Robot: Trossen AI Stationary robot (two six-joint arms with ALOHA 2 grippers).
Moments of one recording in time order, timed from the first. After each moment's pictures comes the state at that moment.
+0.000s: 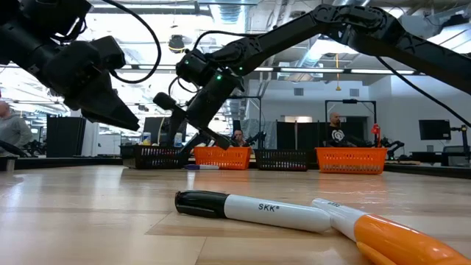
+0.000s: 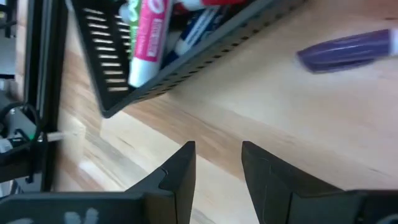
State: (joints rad) left arm -0.29 1.02 0.25 0.15 -0.44 -0.41; right arm -0.27 2.53 2.20 -0.59 -0.11 1.01
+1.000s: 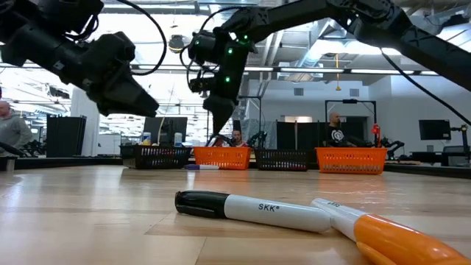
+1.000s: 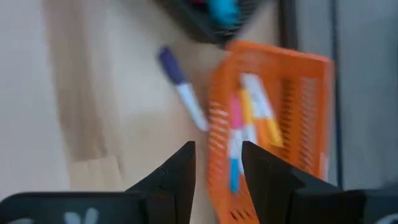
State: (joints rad) left arm -0.19 1.02 0.25 0.29 -0.44 -0.40; right arm -0.28 2.44 2.34 -1.07 0.32 -0.34
